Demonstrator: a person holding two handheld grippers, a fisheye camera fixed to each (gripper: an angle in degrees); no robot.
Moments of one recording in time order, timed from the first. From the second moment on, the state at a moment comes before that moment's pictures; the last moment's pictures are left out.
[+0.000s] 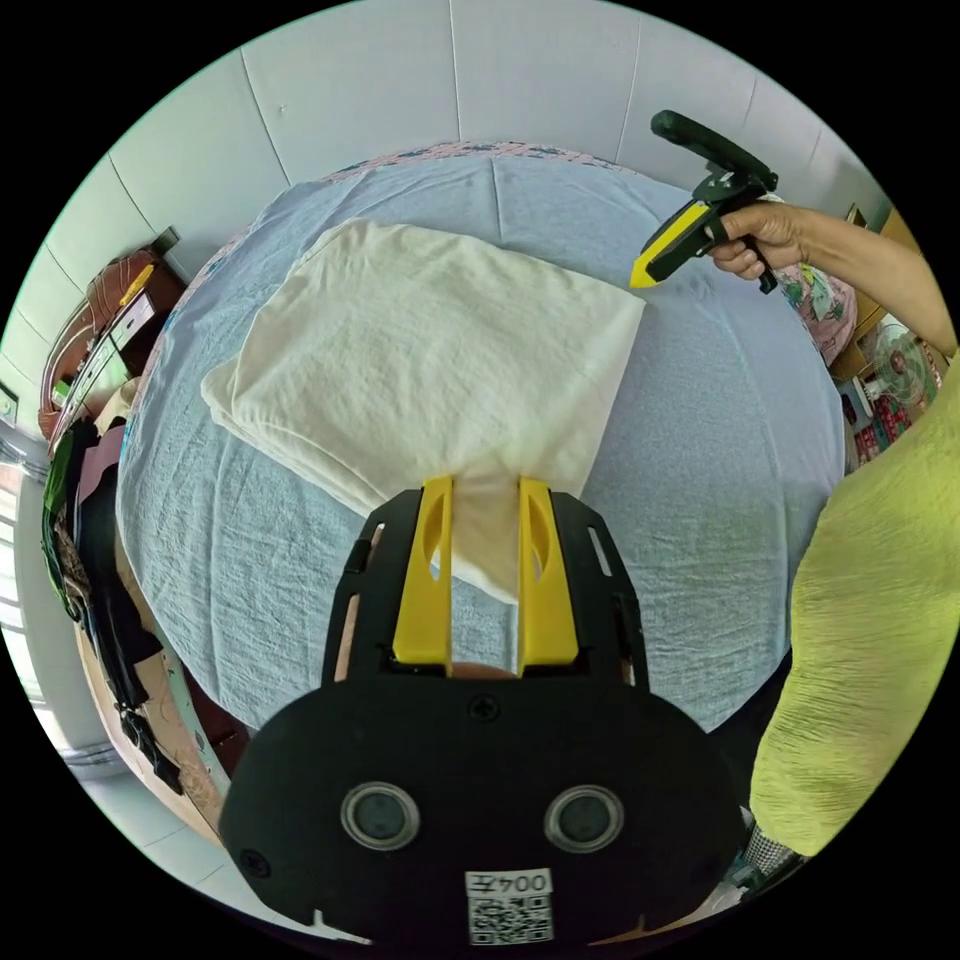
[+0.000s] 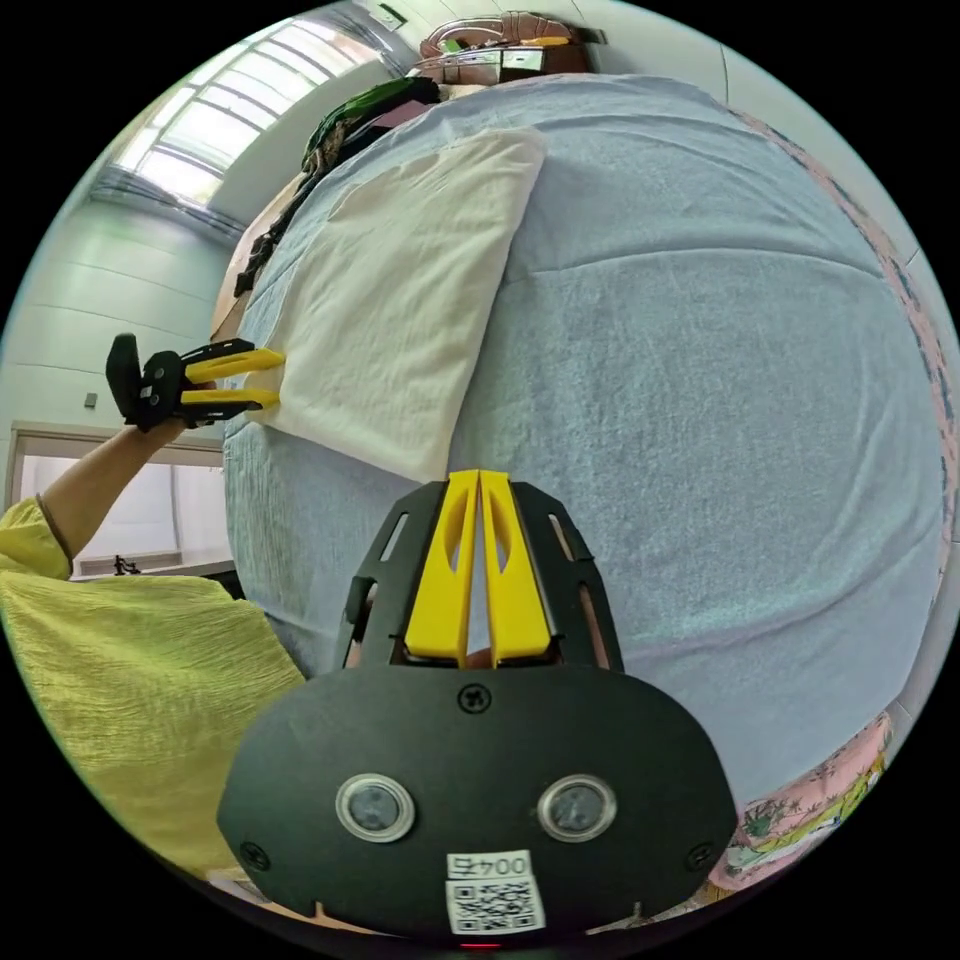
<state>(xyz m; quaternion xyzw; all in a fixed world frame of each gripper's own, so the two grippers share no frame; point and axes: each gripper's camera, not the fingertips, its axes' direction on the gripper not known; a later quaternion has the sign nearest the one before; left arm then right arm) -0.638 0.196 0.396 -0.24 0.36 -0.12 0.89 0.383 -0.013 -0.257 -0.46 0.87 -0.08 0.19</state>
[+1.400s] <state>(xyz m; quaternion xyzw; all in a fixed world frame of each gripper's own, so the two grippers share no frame) -0.728 0.153 0.418 -0.12 0.28 -0.20 0.93 0.560 -0.040 -0.099 -0.52 0.85 -0.05 0.04</state>
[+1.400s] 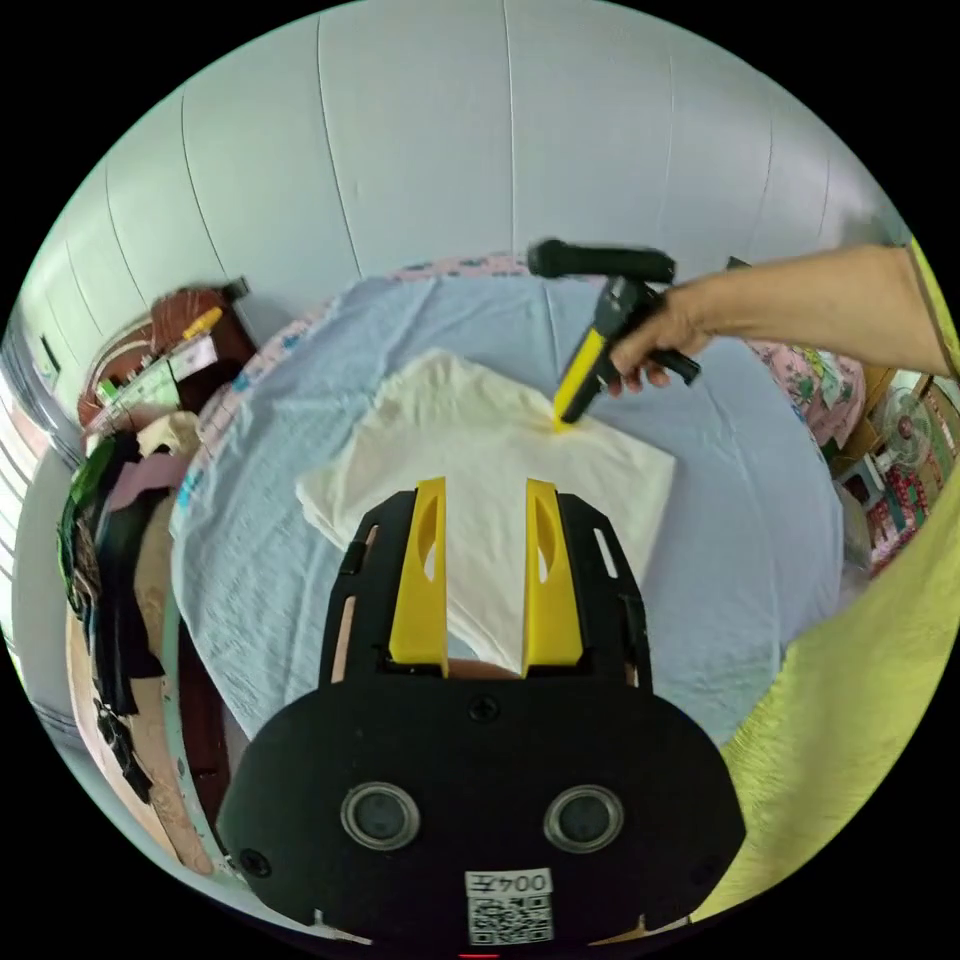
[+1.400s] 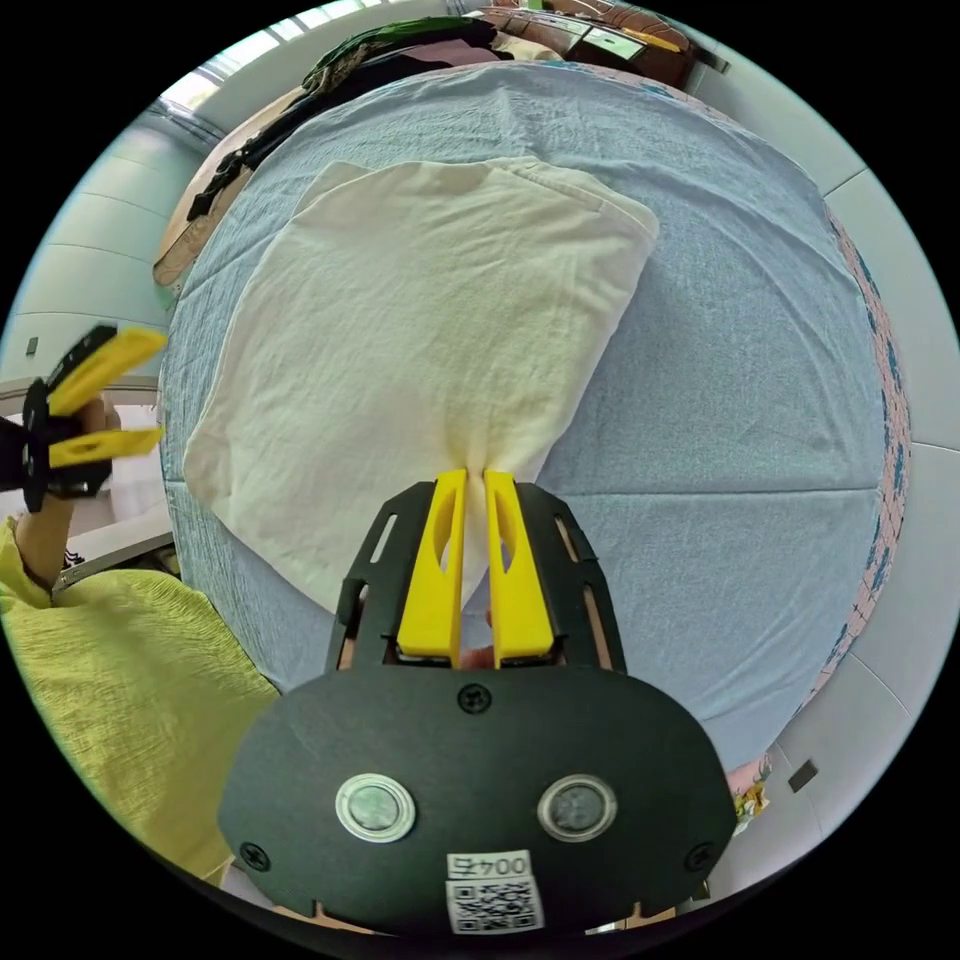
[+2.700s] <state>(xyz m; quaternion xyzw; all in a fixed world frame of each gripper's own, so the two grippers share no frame) -0.702 0.190 0.536 -0.19 0.28 -0.23 0.91 0.472 -0.113 -0.087 -0.32 0.91 -0.16 0.23</state>
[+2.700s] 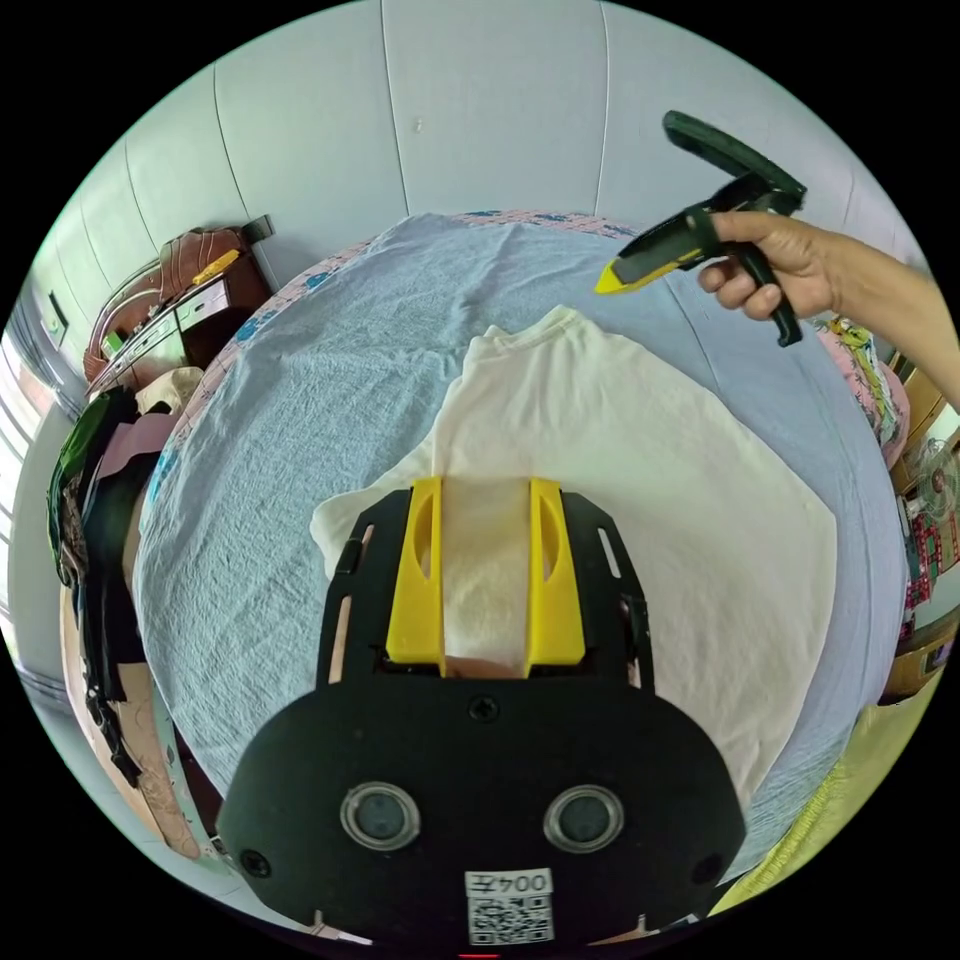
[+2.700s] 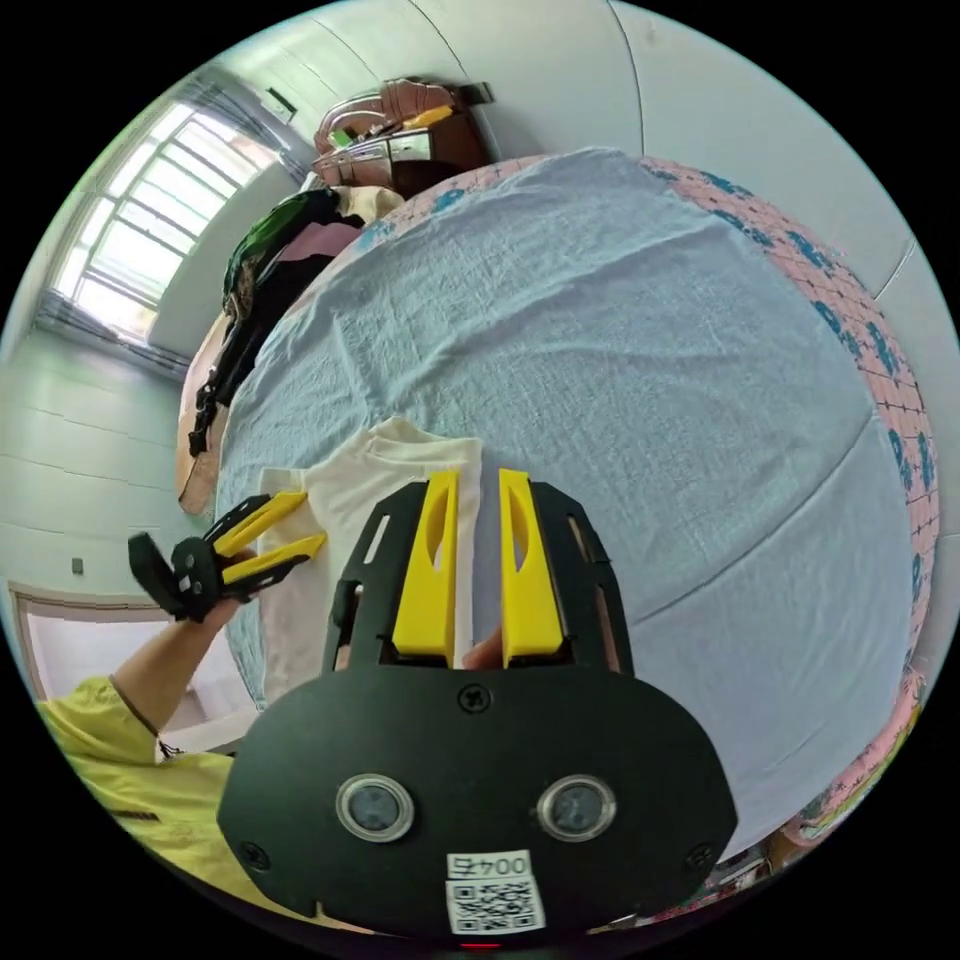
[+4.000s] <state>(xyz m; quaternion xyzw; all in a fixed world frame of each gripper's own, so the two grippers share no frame) -0.596 0.210 0.292 -0.24 0.26 -0.34 0.87 0.360 0.093 -0.191 -0.51 0.83 -0.10 0.18</state>
